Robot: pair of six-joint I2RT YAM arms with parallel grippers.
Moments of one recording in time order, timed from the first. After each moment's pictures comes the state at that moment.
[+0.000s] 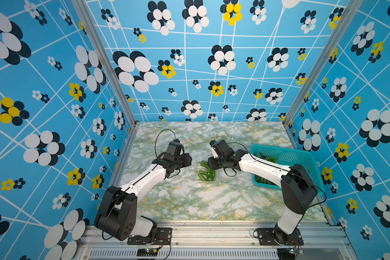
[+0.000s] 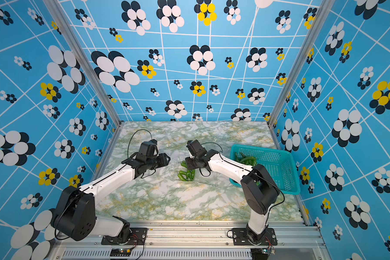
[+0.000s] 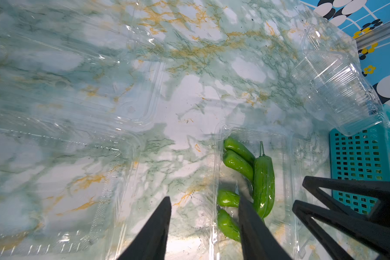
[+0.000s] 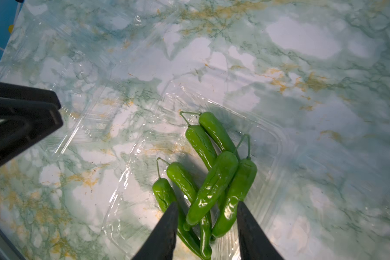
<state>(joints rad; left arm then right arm) -0.38 1.42 0.88 -0.26 0.13 -0.58 0.75 1.81 1.30 -0.46 -0.01 0.36</state>
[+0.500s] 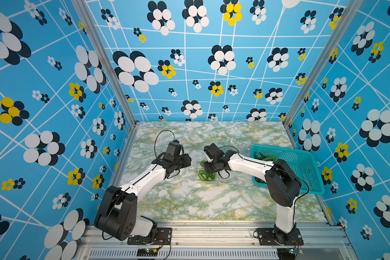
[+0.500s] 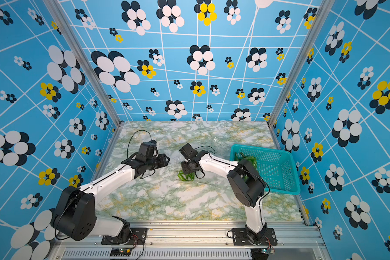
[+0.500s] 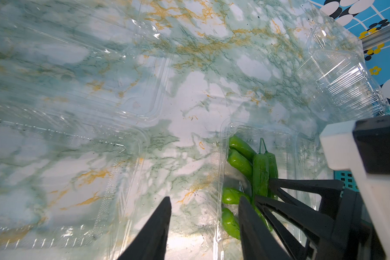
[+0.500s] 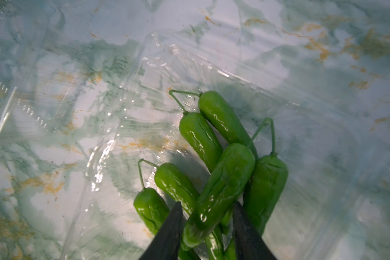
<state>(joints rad) -0.37 1.42 0.87 -0.27 0.13 -0.58 0.79 1.96 1.40 -0.53 0.02 0.38</state>
